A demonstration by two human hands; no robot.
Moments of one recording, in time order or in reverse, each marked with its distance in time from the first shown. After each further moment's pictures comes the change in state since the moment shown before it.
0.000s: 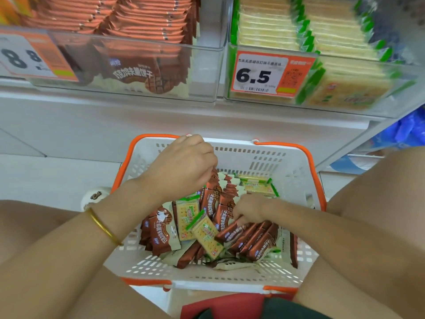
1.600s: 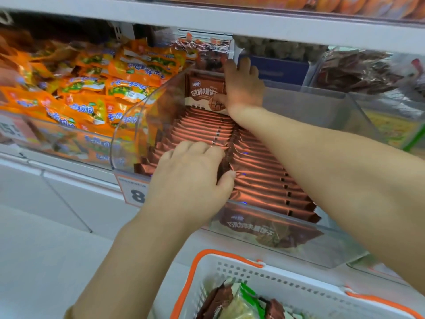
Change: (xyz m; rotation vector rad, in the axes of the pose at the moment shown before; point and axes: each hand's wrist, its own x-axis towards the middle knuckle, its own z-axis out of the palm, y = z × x) left_hand 0.005 -0.160 -0.139 0.032 0.221 -0.694; right_hand 0.035 -0.077 -0.489 -0.089 1.558 0.345
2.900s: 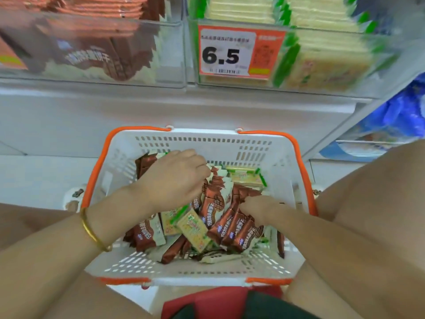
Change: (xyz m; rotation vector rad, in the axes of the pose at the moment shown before) left_hand -0.154 0.140 0.144 0.003 -0.447 0.696; right_hand -0.523 0.207 0.000 -0.089 -1.499 -0.311
